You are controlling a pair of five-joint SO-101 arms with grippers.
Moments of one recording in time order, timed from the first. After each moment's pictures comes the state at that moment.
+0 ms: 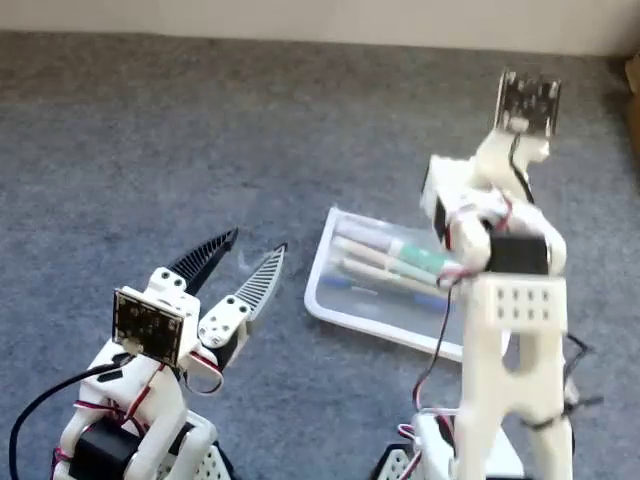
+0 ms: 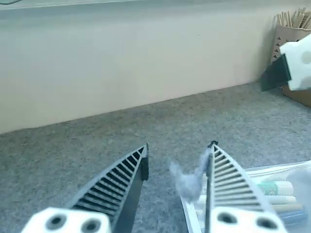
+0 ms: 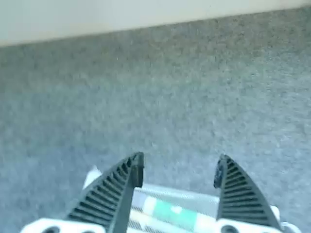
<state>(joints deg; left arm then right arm) 18.4 -104.0 67.7 53.2 3.9 -1.1 -38.8 26.8 55.7 -2.1</state>
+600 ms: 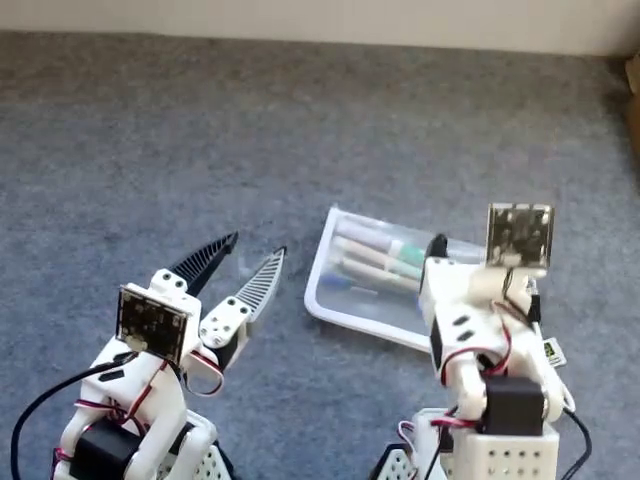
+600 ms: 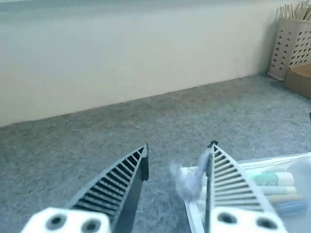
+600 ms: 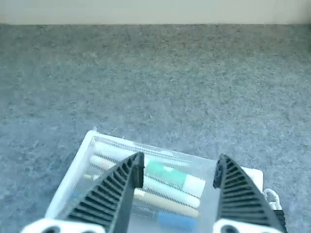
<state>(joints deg) 18.2 -104.0 67.7 55.2 3.9 -1.1 -81.2 56.5 61.3 3.1</state>
